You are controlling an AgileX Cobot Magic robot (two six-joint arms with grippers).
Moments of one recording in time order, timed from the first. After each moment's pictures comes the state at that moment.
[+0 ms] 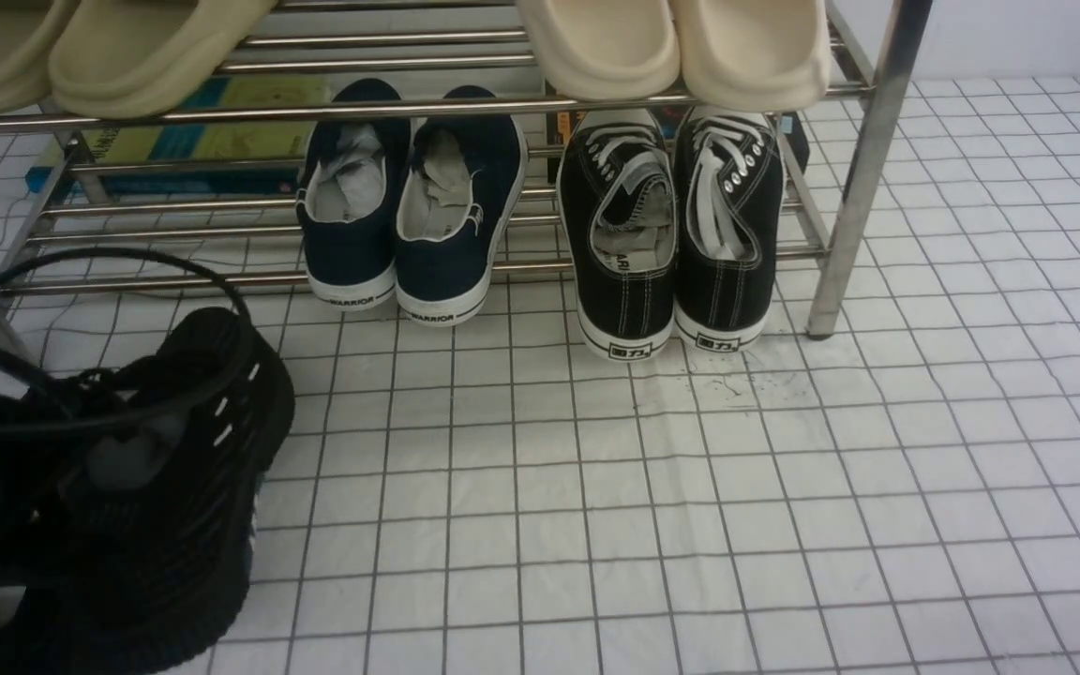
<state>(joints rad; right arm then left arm) -0.08 -0.01 0.01 0.02 0.39 0.04 0.06 1.22 -0.84 -0.17 1.02 -0.43</state>
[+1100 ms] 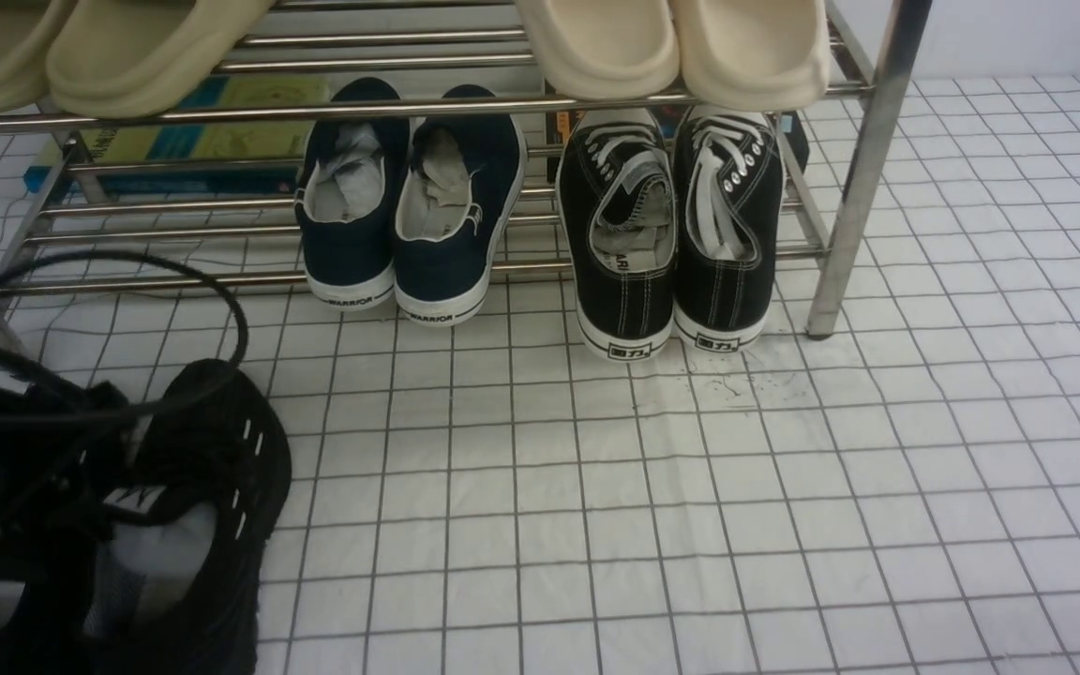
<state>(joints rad) -0.08 -0.01 0.01 0.02 0.39 0.04 0.06 1.25 -0.91 -0.08 1.02 -0.42</state>
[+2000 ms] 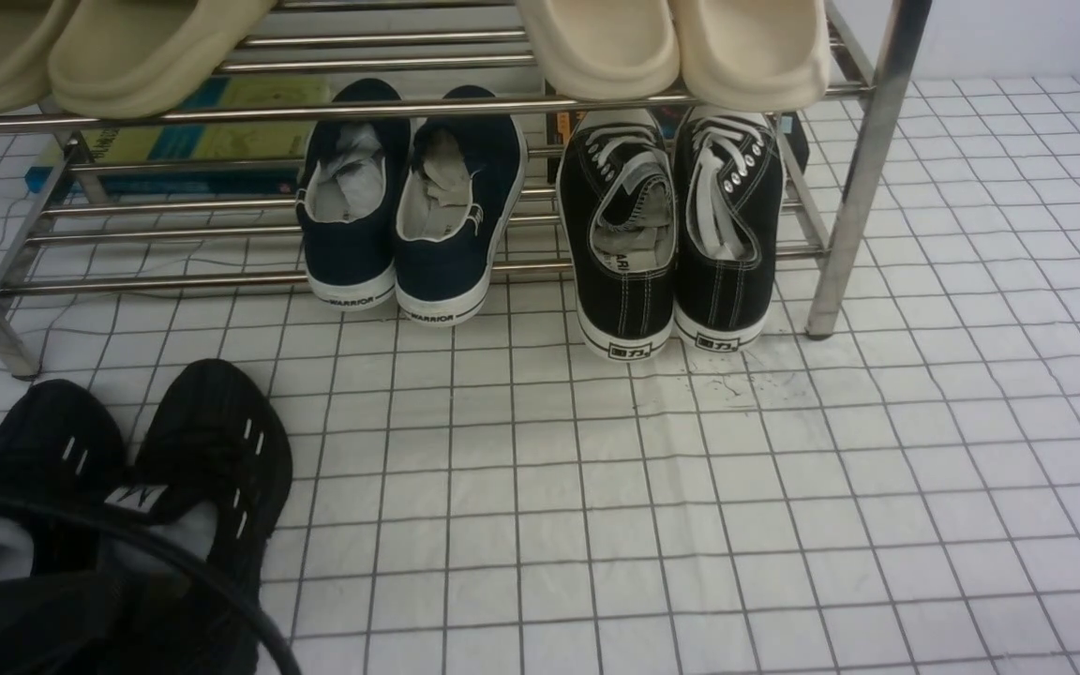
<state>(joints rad) -0.08 -0.01 0.01 0.02 0.39 0.04 0.06 0.45 -0.55 -0.48 0.89 0.37</state>
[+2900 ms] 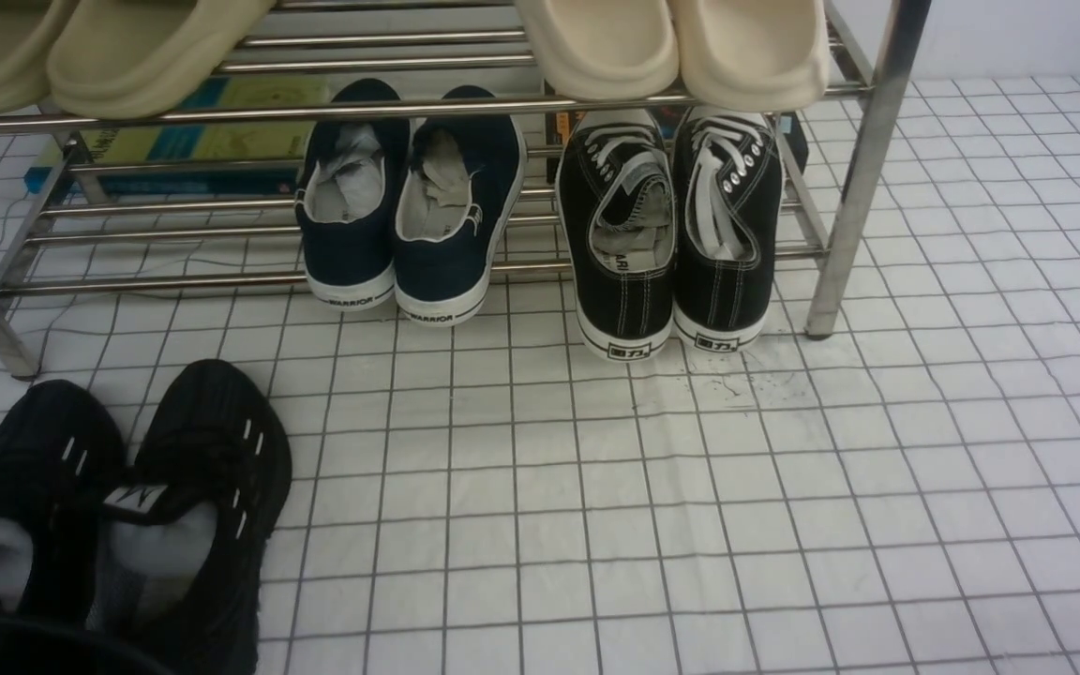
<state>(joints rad) -0.08 -0.01 0.01 0.02 0.39 0.04 0.06 0.23 -0.22 -0.10 0.53 0.04</state>
